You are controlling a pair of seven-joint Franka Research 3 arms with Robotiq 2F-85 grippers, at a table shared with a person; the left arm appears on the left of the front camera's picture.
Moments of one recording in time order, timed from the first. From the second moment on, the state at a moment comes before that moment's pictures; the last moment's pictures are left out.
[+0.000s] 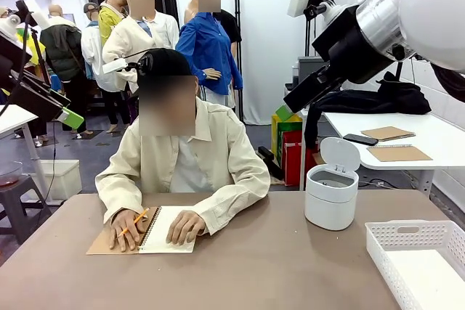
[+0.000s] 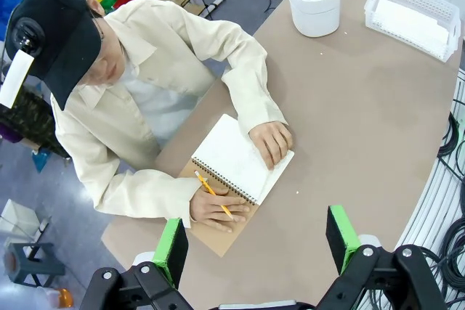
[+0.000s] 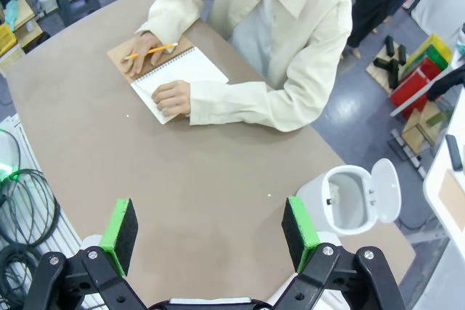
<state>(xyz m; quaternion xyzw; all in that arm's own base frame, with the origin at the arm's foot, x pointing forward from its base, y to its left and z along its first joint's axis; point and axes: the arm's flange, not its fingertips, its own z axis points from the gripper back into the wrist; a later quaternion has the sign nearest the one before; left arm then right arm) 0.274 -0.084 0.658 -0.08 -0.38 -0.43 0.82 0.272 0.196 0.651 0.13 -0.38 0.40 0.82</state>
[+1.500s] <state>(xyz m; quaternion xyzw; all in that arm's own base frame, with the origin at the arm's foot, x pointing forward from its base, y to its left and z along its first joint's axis) 0.274 -0.084 0.658 -0.08 -0.38 -0.43 0.82 0.272 0.196 0.651 0.13 -0.38 0.40 0.82</state>
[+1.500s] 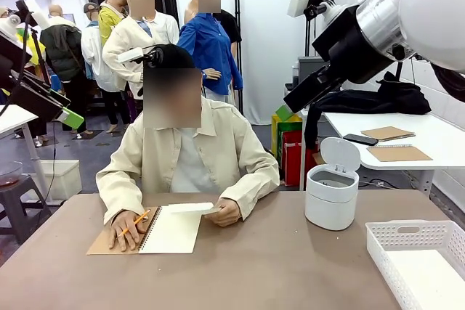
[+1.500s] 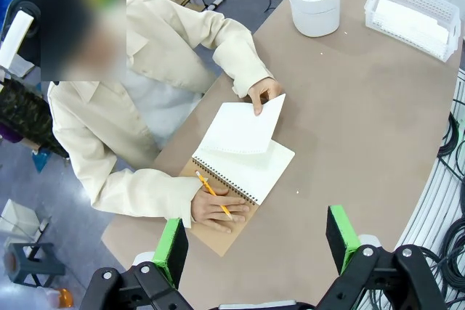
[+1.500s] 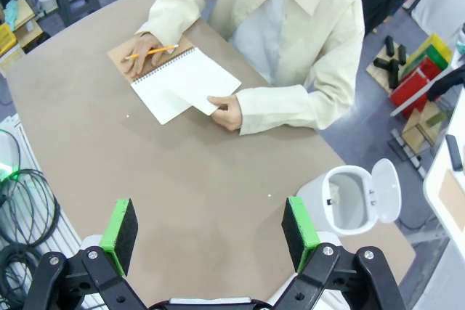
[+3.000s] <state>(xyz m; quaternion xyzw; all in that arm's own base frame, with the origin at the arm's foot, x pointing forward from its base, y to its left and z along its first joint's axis) 0.274 -0.084 0.658 -0.08 -0.38 -0.43 0.82 0.272 0.196 0.651 0.13 -0.38 0.40 0.82</state>
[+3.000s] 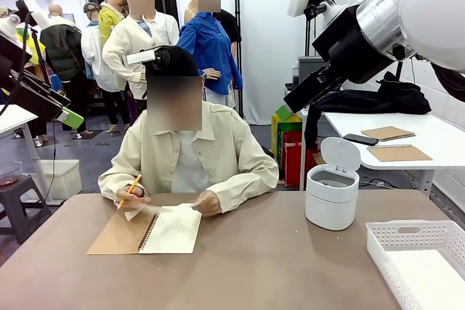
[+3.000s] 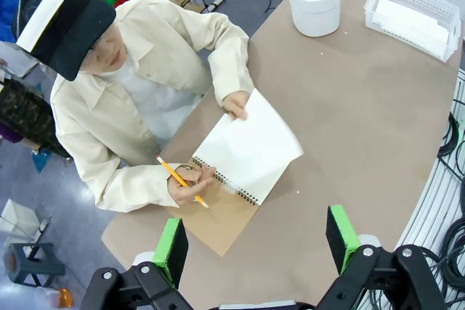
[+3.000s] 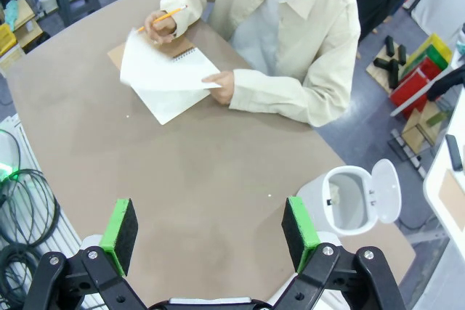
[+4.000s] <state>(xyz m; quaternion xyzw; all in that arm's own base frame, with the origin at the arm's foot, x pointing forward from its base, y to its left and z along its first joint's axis) 0.274 -0.084 0.658 -0.08 -0.38 -0.43 0.82 0.272 0.196 0.651 0.13 -0.38 0.40 0.82</state>
